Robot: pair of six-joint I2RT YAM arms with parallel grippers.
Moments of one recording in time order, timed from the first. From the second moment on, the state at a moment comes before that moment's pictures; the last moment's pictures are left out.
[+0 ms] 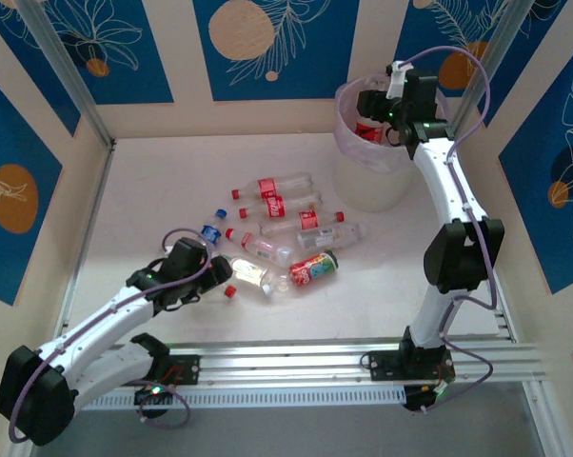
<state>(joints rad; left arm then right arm) -0.55 0.93 0.54 -0.60 -0.04 -0.97 0.08 1.85 1.85 -0.40 -0.18 0.15</state>
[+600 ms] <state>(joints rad) -0.51 0.93 0.54 -0.65 -0.11 -0.93 0.09 1.89 1.86 -0.50 -0.18 0.16</state>
